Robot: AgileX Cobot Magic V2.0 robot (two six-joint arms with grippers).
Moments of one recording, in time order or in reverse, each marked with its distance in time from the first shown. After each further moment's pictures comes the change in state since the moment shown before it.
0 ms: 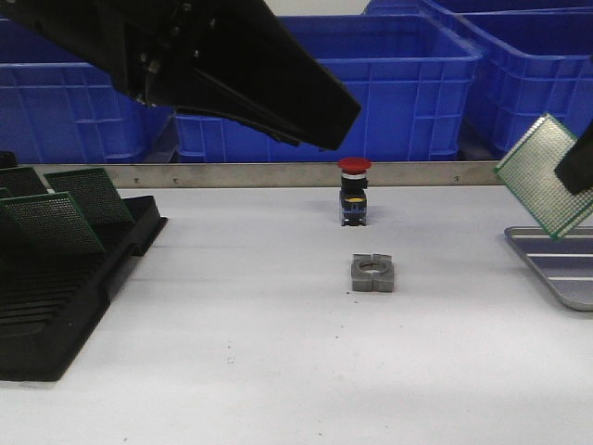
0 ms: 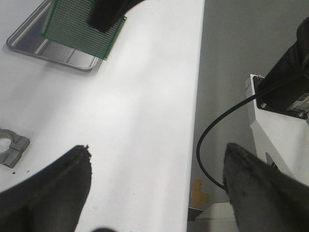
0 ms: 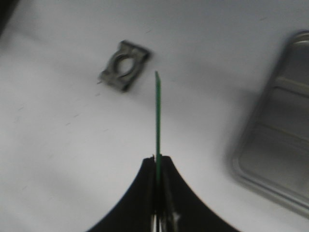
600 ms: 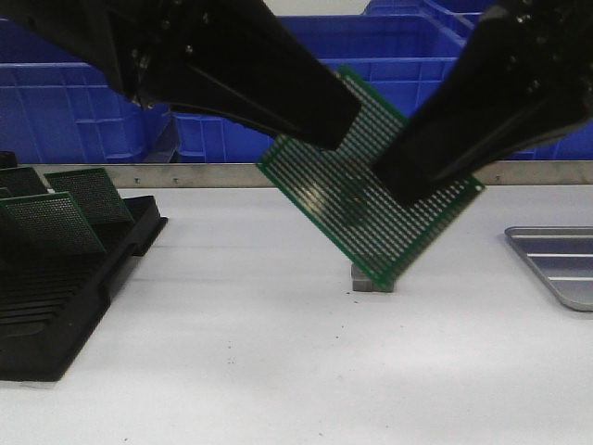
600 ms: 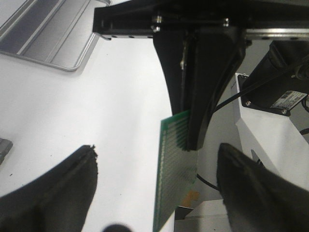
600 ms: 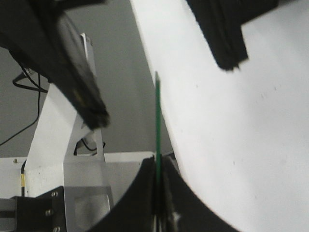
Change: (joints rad) left arm 0.000 0.000 0.000 0.000 0.043 0.000; right arm 0.375 -0.034 0.000 0.186 0.387 -0.345
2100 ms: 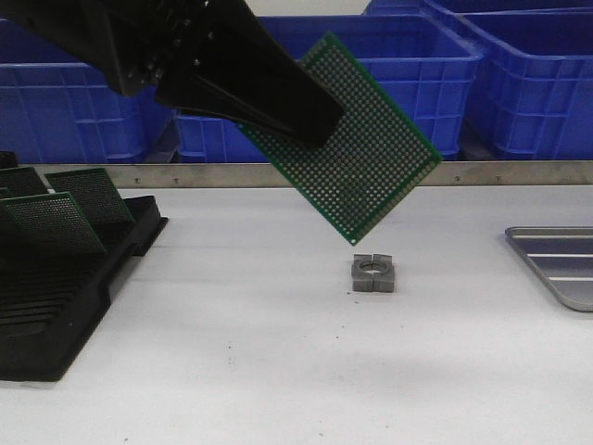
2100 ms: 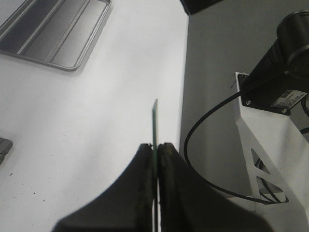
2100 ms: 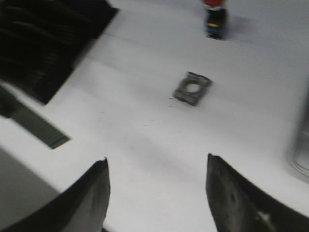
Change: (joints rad) left arm 0.000 0.000 0.000 0.003 0.002 0.000; right arm -0.258 -0.556 0.230 -0.131 -0.316 0.387
